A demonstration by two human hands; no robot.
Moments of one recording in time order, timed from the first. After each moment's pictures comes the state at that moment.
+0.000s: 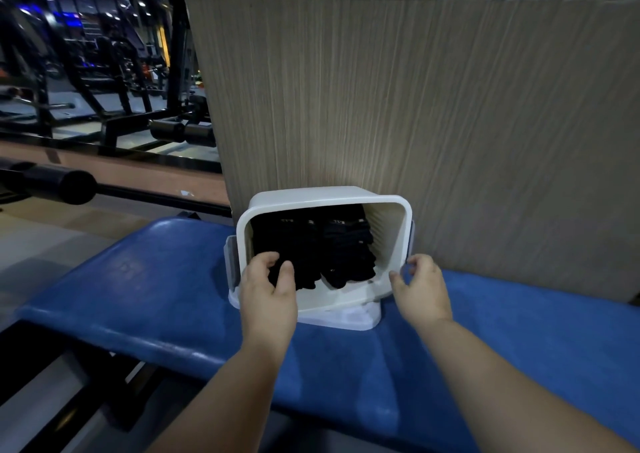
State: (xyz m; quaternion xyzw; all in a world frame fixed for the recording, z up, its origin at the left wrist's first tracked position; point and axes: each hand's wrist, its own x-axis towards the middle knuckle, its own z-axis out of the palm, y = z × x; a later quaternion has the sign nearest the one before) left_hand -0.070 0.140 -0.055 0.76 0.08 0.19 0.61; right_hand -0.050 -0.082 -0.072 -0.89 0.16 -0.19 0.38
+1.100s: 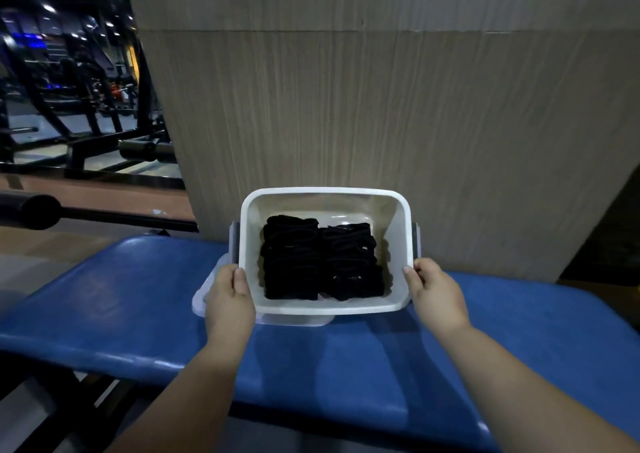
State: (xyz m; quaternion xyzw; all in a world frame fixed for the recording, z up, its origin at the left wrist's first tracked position) left_hand -0.074 0.126 -0.059 0.79 0.07 0.21 0.57; right_hand -0.119 -0.157 -0.046 -0.89 0.13 -0.22 0.37
